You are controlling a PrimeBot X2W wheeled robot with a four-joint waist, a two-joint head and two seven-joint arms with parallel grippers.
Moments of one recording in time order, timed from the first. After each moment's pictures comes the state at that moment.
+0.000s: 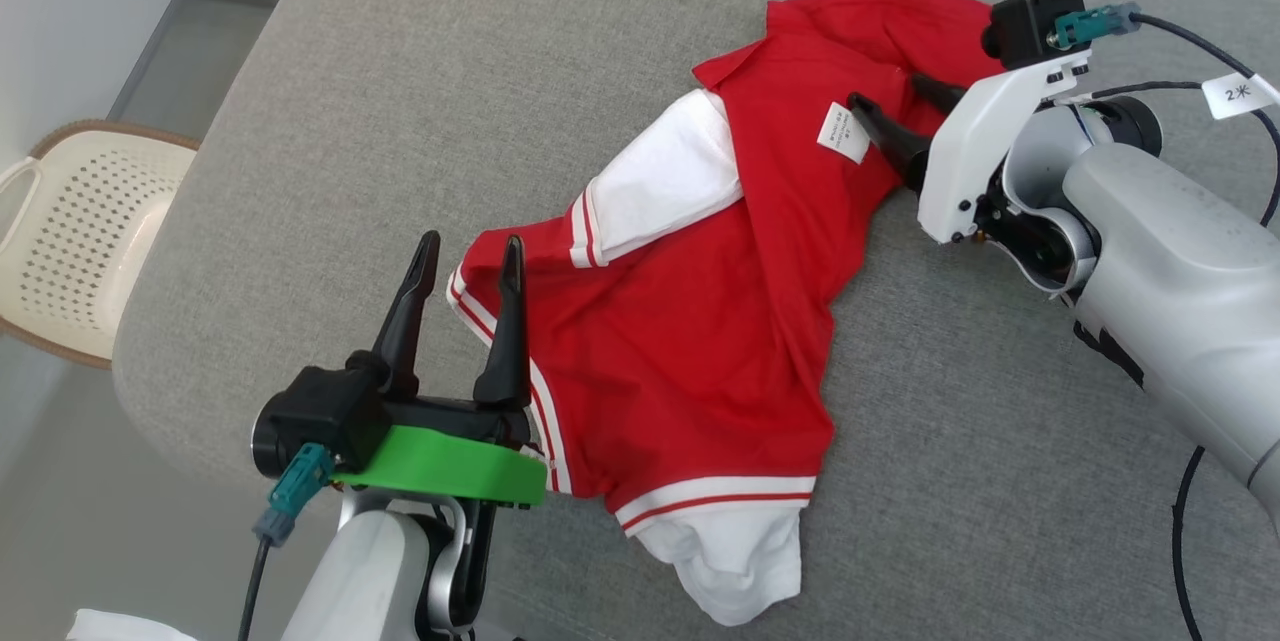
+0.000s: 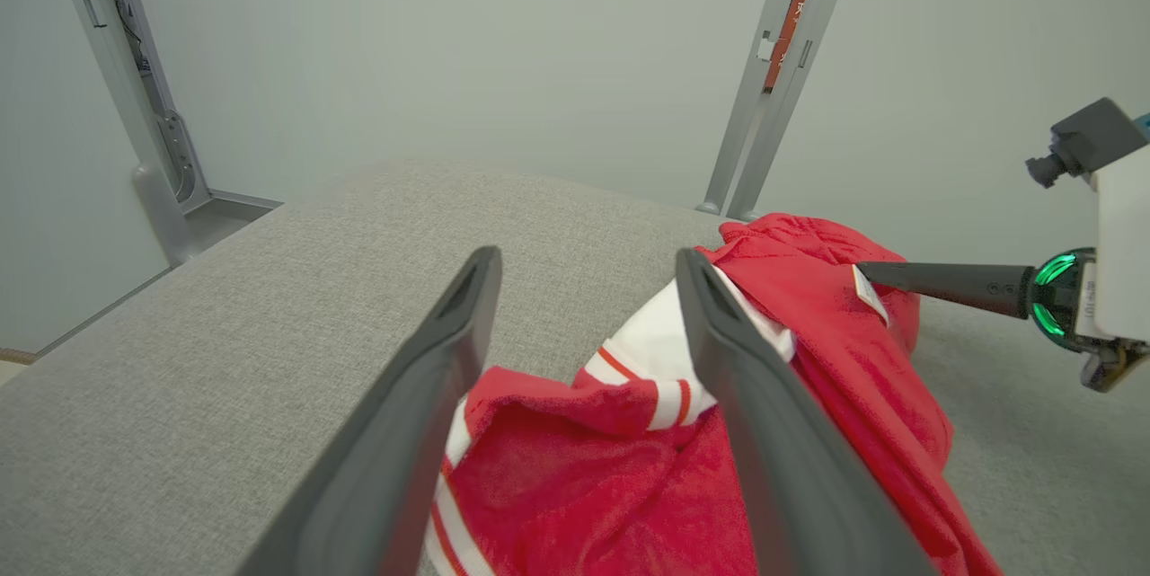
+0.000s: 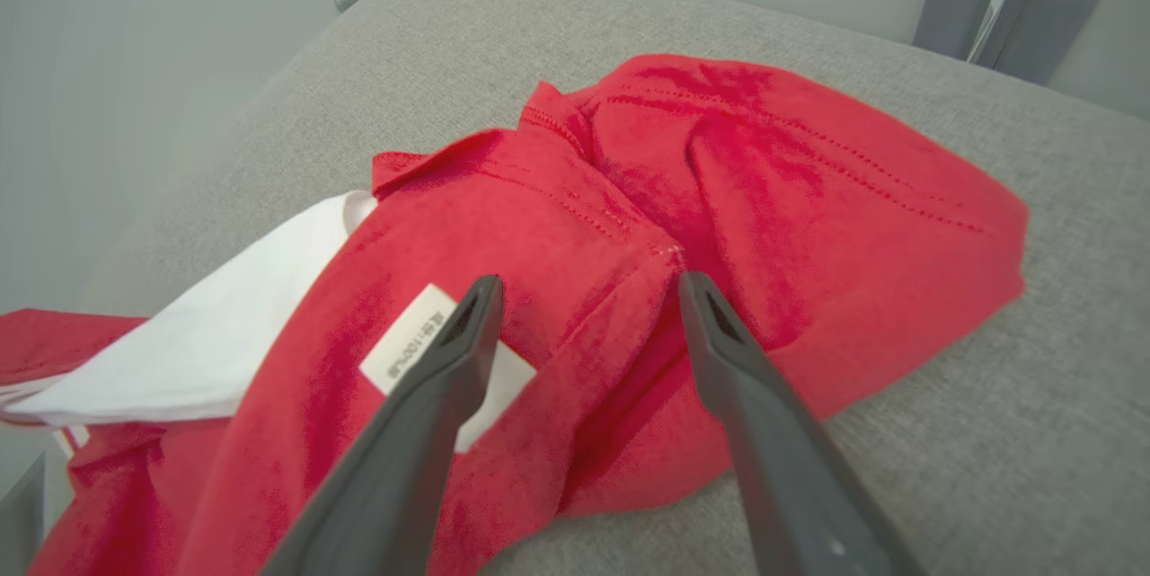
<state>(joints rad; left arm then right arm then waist) -0.23 0.06 -0.34 0.10 -0.40 0.03 -0.26 -1.06 -0.41 0.99 0.77 1.10 0.13 0.09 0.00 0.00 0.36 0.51</state>
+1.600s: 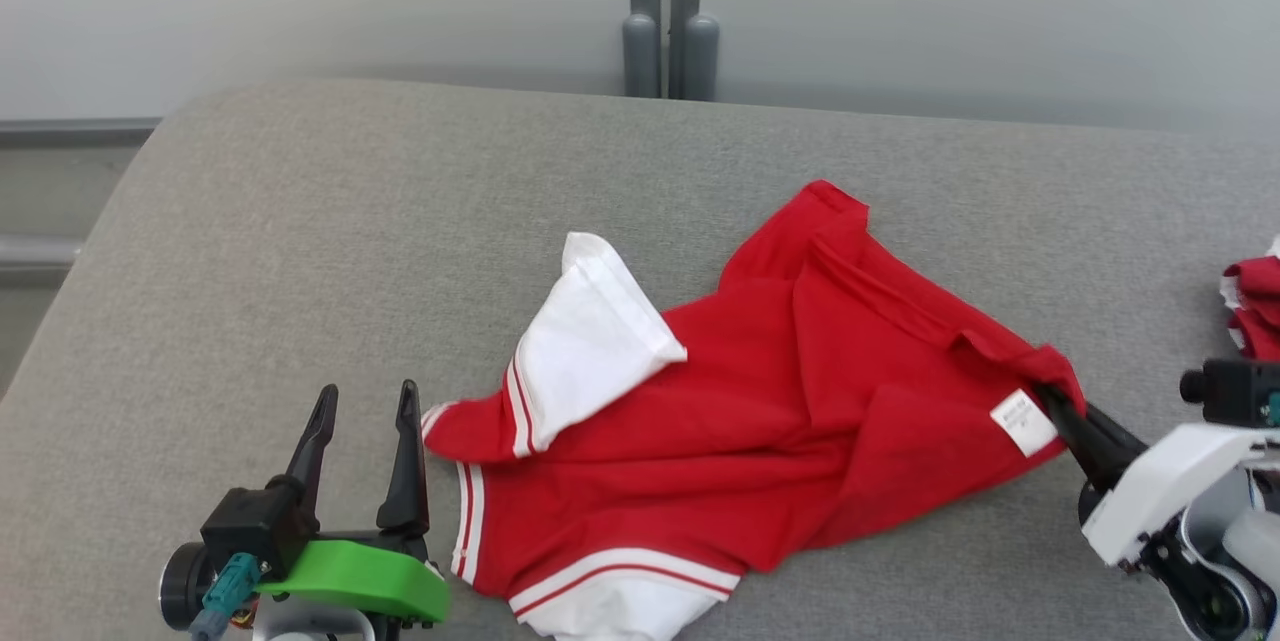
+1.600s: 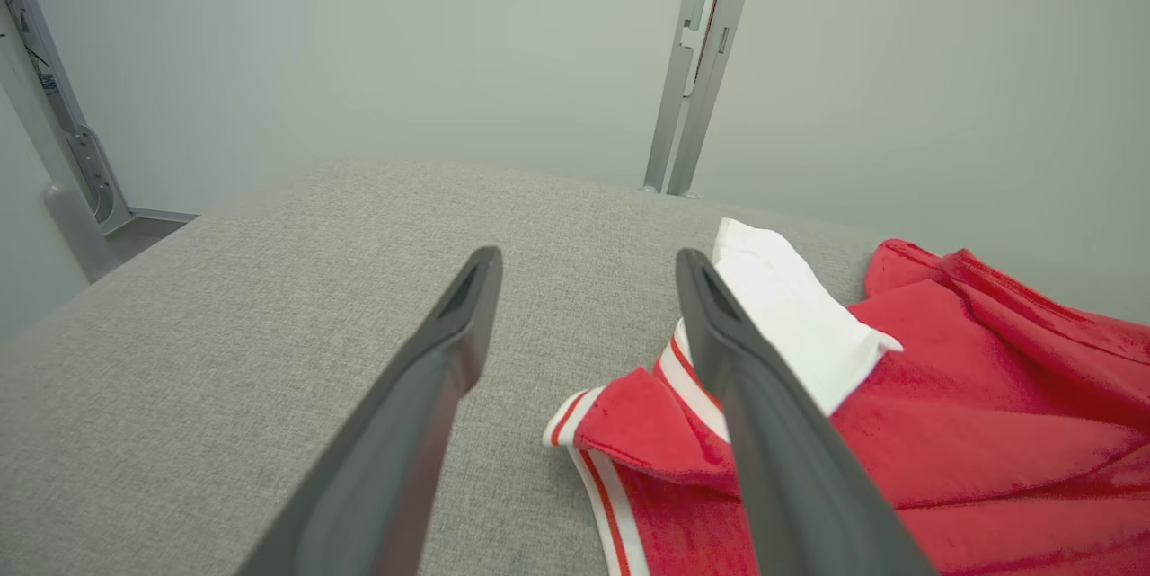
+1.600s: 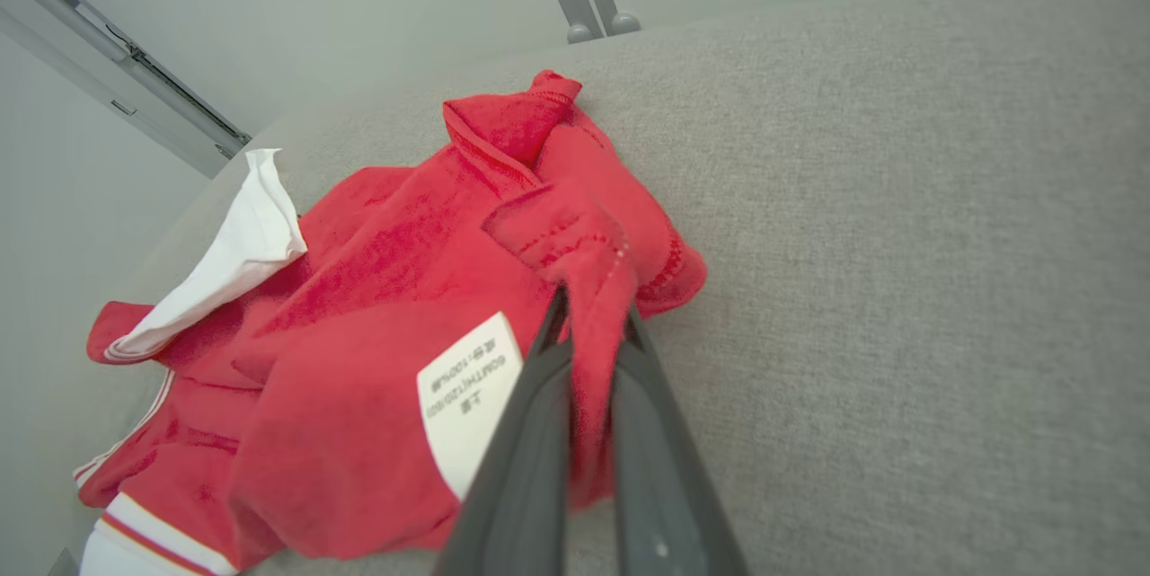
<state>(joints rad) -0.04 0.13 -0.20 0.19 -0.35 0.01 -0.26 -0.37 -0.73 0.81 0.36 1.26 0.13 -0.24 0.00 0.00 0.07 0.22</state>
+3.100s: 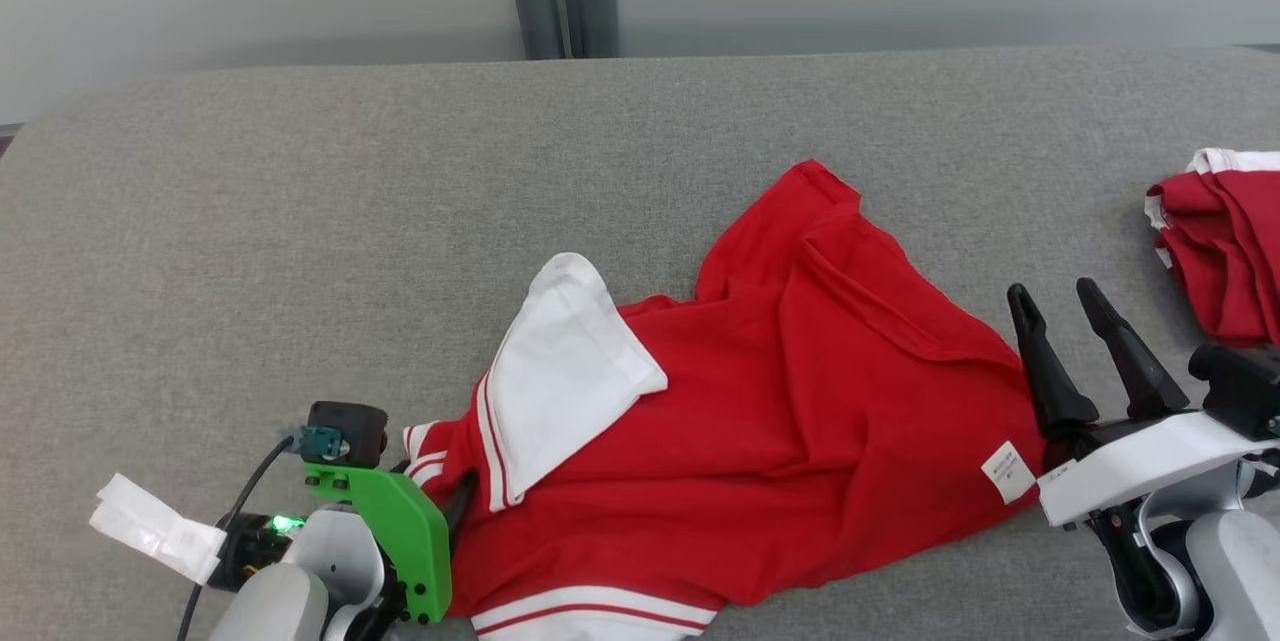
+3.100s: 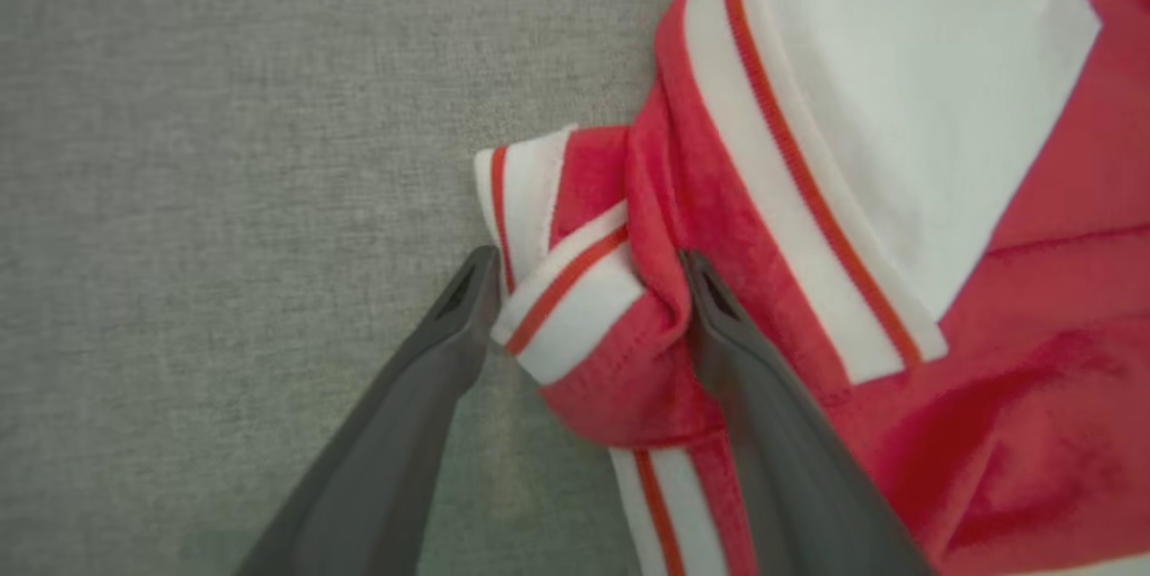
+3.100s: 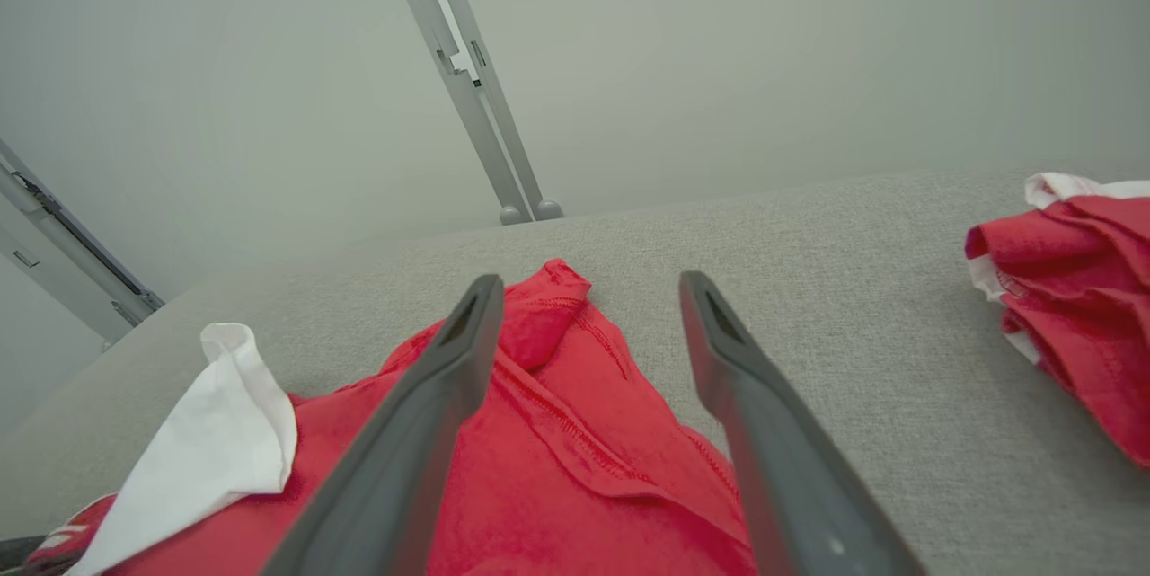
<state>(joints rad) -0.22 0.24 -0.35 0.37 -0.49 -0.09 0.40 -0.10 -0.31 0.13 0.06 0.56 0.13 -0.14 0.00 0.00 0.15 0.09</state>
